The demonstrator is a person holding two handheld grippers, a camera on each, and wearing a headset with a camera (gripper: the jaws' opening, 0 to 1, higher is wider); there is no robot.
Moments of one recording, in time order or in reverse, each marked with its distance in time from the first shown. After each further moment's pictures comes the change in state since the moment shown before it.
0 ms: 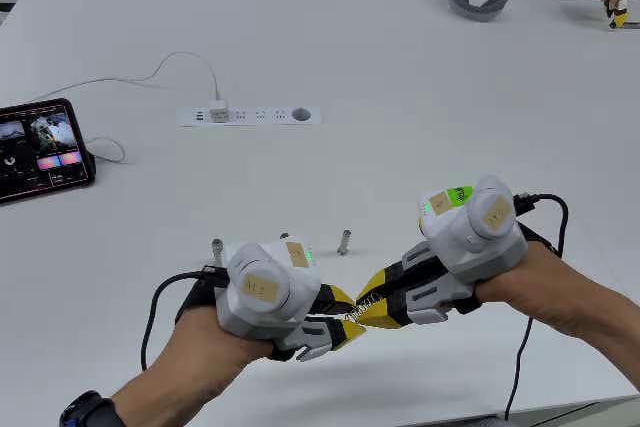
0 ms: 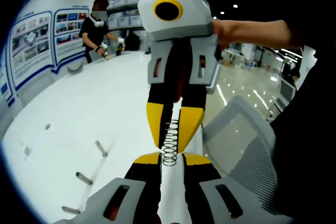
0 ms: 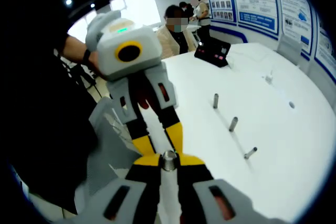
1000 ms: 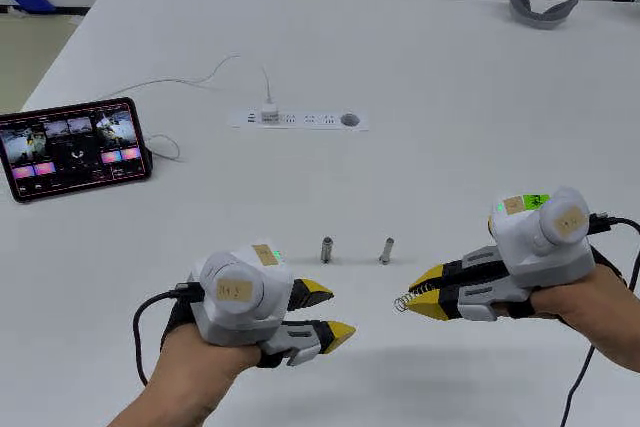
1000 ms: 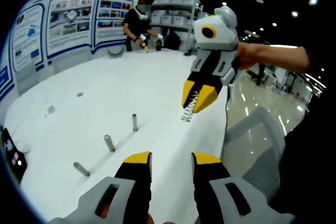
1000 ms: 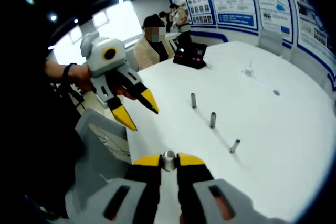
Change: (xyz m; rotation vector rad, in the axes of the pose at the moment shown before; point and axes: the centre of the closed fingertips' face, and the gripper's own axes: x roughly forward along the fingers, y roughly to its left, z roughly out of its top) left arm -0.054 0.044 -0.034 -0.237 -0.035 0.252; right arm -0.007 -0.046 -0.009 0.106 -0.070 -0.100
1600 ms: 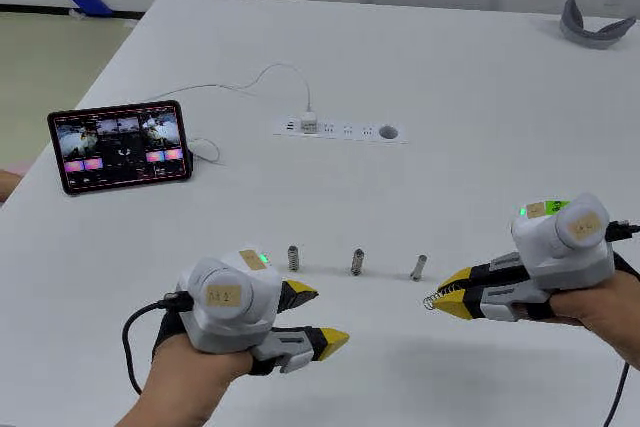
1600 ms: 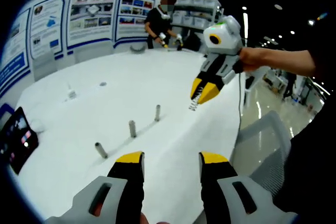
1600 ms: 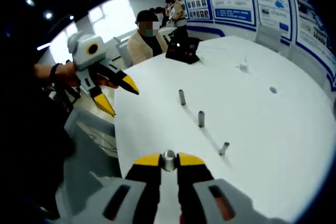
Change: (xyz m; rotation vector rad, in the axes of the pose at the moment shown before) left arm -0.031 0.031 -0.020 -0.101 0.002 0.137; right arm 0.016 -0.032 0.001 0.001 0.045 -0.020
